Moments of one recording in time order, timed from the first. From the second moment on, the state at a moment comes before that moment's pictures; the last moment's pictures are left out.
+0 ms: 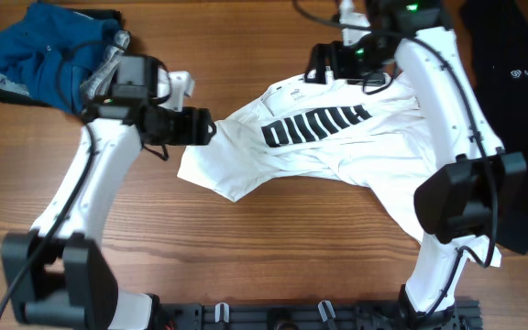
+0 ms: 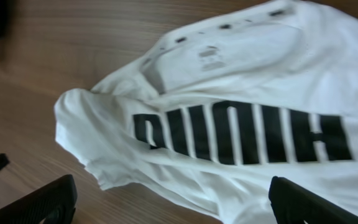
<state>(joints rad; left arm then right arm) -0.11 1.62 1.23 -0.81 0.32 -0.07 0.19 2.08 2.07 -1.29 -0.37 0.09</state>
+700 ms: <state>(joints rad) -0.14 1.97 1.23 -0.46 0.29 0.11 0.08 2.08 2.07 -1.22 -0.34 0.09</state>
